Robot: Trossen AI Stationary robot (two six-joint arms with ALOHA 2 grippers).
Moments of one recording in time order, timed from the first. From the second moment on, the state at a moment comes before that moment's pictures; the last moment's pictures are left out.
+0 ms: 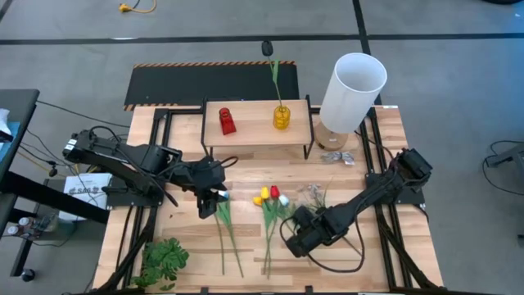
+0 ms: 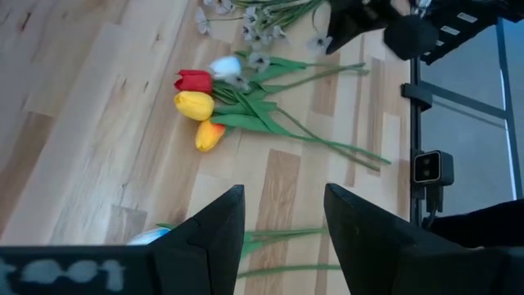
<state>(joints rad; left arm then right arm) -0.26 1.26 1.27 -0.85 -0.06 -0.51 0.58 1.80 1.24 -0.76 0.16 1.35</state>
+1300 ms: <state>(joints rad) -0.26 1.26 1.27 -0.86 0.01 -0.52 0.57 1.80 1.49 -1.19 0.06 1.34</state>
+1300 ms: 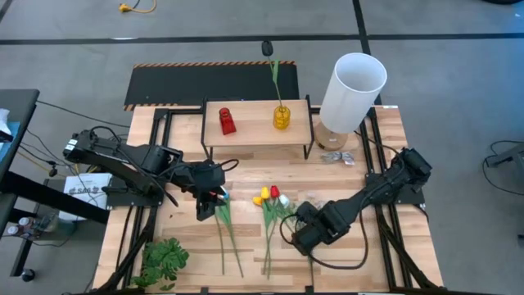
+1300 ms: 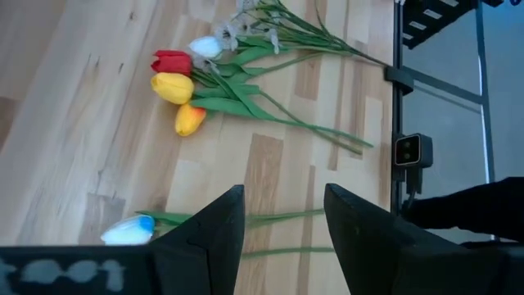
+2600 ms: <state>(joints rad) -0.26 1.26 1.27 -0.88 -0.07 -0.50 0.68 1.82 1.16 -0.62 0.06 1.89</state>
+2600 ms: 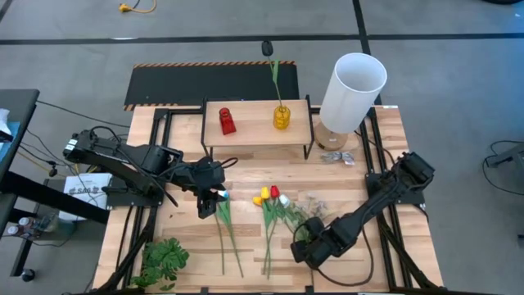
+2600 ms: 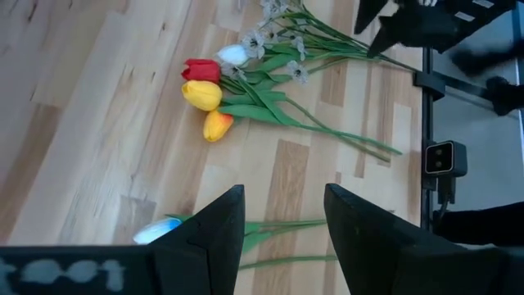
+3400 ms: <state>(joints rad) -0.26 1.26 1.27 -0.88 -0.06 -0.49 0.66 1.88 1.14 -0.61 0.08 1.86</state>
